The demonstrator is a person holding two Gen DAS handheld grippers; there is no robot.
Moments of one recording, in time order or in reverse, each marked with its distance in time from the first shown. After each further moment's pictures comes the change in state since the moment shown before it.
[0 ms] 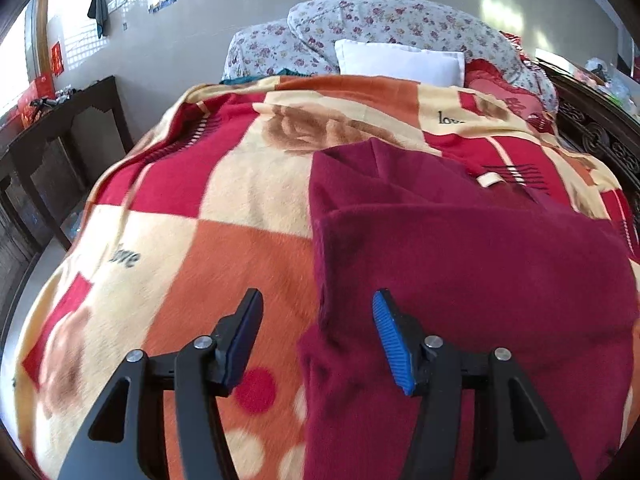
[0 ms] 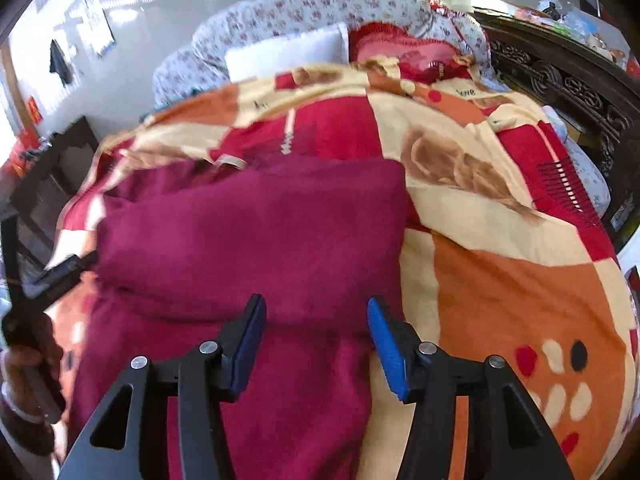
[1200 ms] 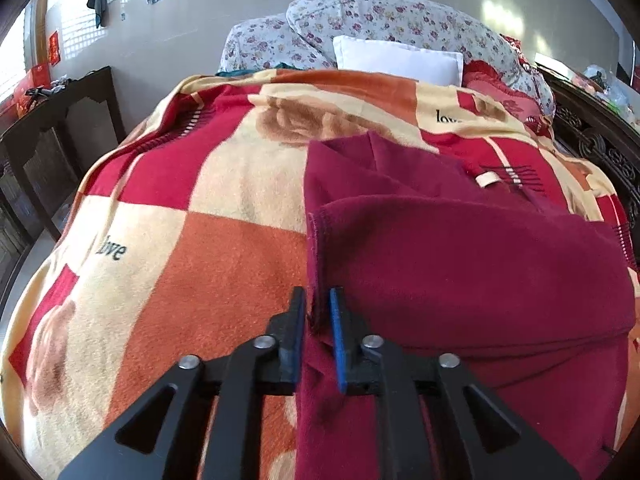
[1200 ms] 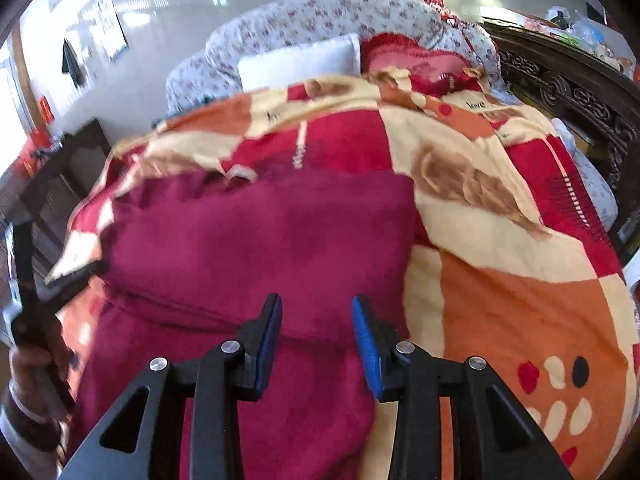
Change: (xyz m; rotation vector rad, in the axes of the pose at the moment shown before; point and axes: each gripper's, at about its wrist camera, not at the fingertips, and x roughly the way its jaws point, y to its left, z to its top) left arm 0.014 0.000 0.004 -0.036 0.009 -0.029; right arm 0.022 0.005 0.021 -0.030 -0.054 0.000
